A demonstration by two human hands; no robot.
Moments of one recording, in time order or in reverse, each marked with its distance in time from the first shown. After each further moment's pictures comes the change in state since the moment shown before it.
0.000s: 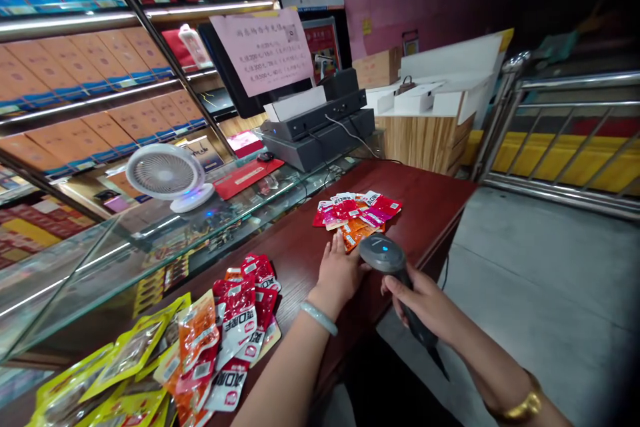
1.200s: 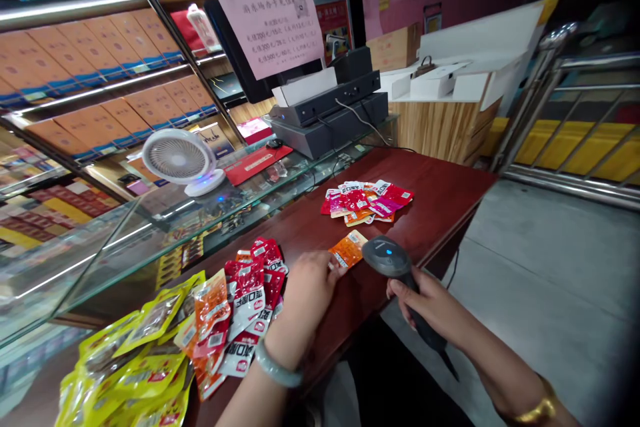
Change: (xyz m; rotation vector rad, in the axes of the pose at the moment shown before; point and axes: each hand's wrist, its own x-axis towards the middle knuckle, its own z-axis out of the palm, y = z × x) left_hand -0.073 -0.025 -0.039 -0.080 0.057 -0.194; right_hand -0.009 0.014 0.001 -0.019 -0.099 0.002
